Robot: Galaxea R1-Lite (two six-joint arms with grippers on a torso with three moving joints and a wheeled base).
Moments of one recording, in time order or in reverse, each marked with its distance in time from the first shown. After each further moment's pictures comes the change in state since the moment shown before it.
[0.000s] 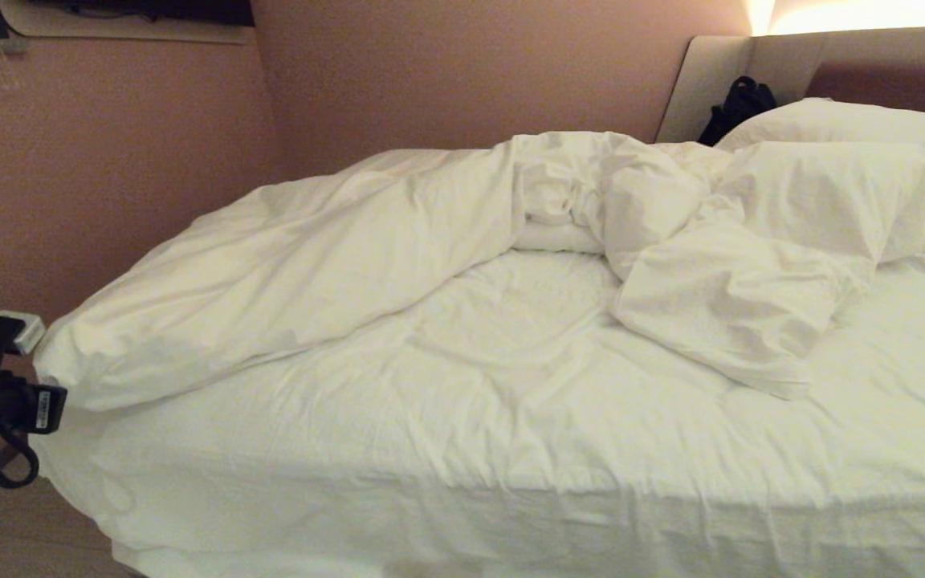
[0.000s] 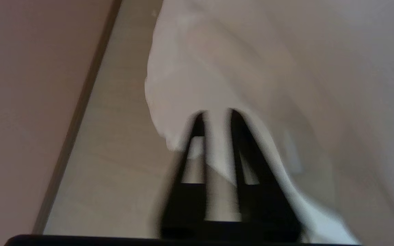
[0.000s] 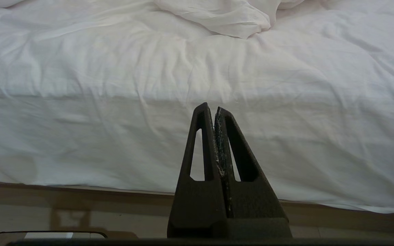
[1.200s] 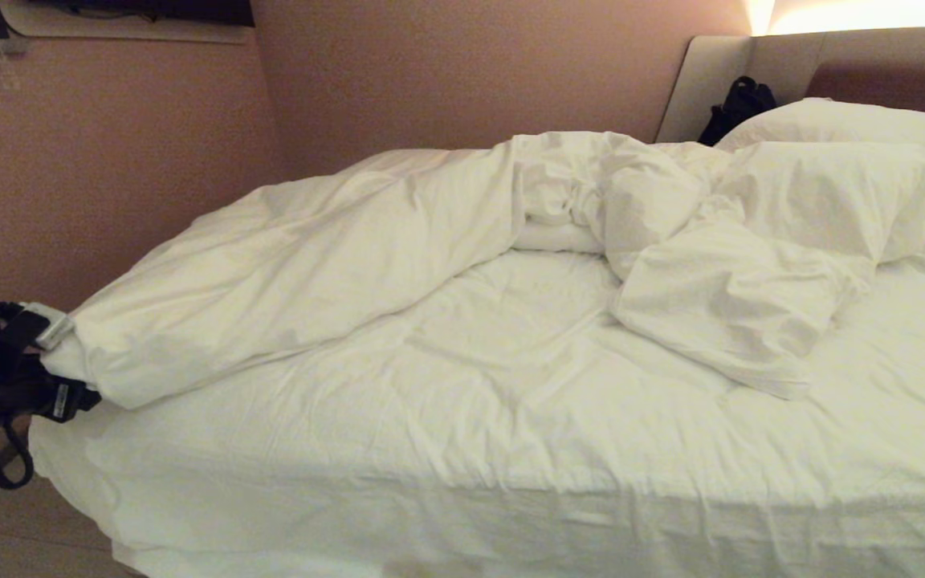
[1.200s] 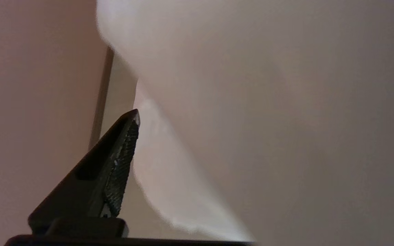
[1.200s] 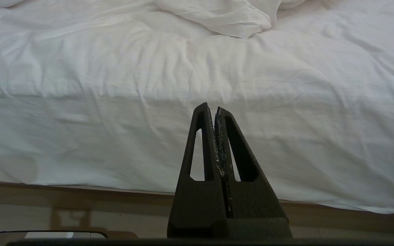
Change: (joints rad) left arm 0.011 0.114 -0.071 -0.145 -0.261 0.182; right arm 0.000 0.000 0.000 0.000 0.001 0.000
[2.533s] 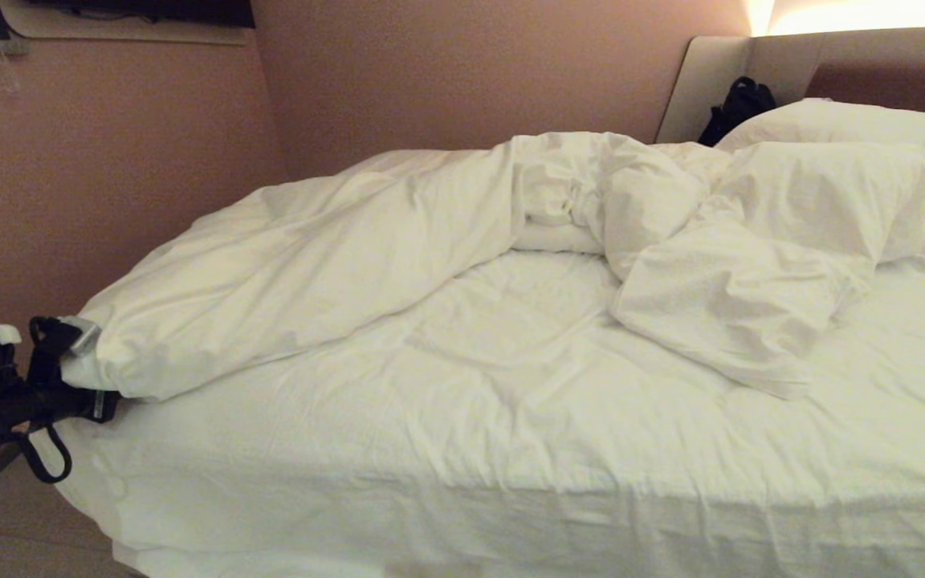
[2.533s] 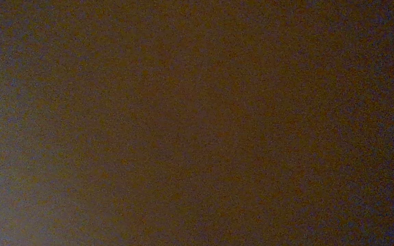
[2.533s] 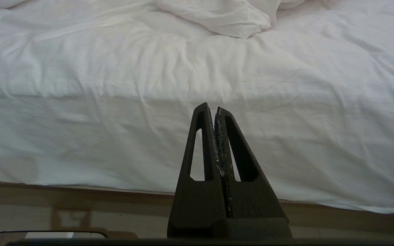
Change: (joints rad) left arm -0.029 0.184 -0.134 0.001 -0.064 -0.088; right arm 0.000 0.000 0.000 0.000 0.000 0.000
